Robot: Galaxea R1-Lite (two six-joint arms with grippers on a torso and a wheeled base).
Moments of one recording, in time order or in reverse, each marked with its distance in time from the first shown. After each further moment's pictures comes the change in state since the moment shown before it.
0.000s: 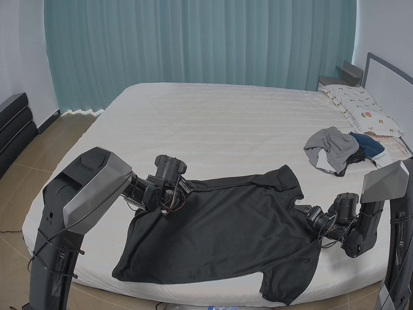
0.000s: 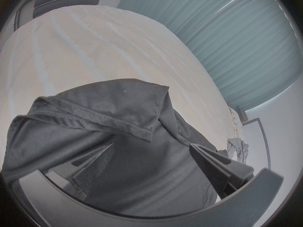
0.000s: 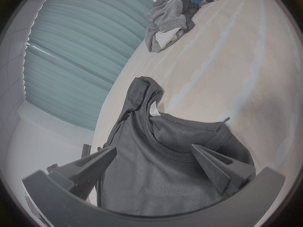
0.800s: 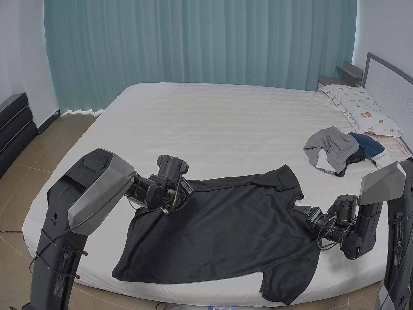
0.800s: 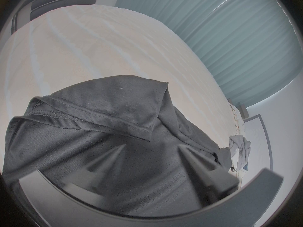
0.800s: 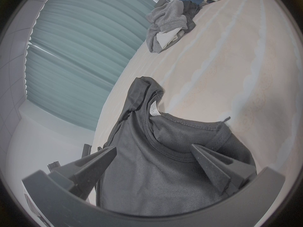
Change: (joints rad) left arm 0.006 0.045 -0.083 0.059 -0.007 0.026; right arm 0.001 0.025 0.011 -0.055 -0.003 -0.004
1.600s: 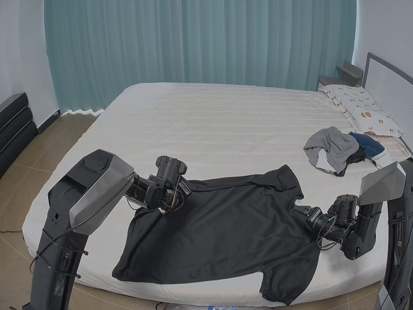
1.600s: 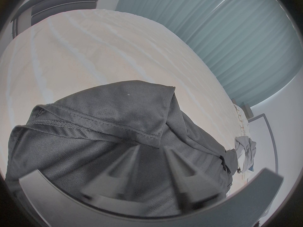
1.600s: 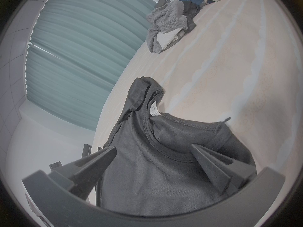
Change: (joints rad) left arm 0.010 0.014 -0.007 0.005 0.039 0.024; right arm 0.000 0.000 0.000 -0.001 0.000 -0.001
